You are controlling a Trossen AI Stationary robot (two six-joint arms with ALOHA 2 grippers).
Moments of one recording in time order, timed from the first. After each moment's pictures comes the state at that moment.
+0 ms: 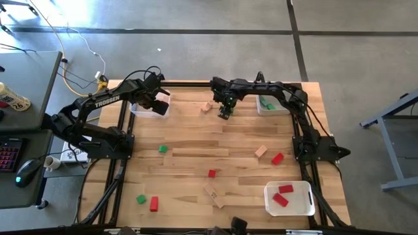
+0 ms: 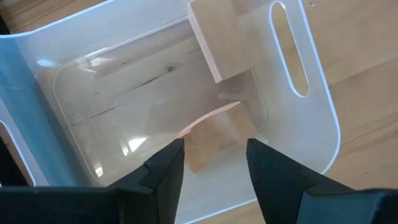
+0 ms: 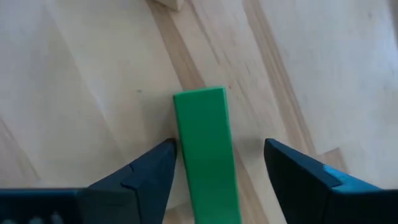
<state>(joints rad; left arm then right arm) 0.94 1.29 0.83 -0.86 -0.08 -0.32 -0.50 2.17 1.57 -0.78 0.02 -0.13</state>
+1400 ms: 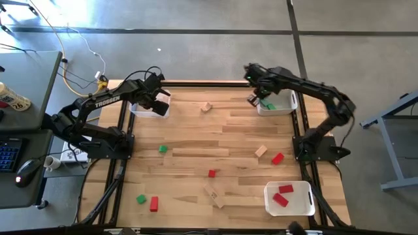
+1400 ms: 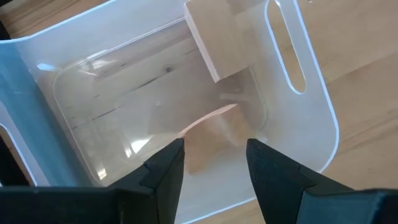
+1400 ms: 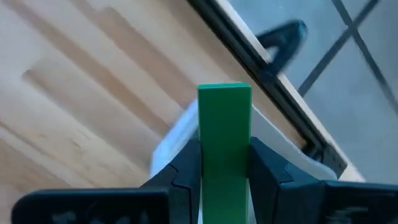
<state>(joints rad) 0.93 1.29 0.83 -0.86 -0.09 -0.30 -0.61 1.58 1.33 -1.07 0.37 0.12</state>
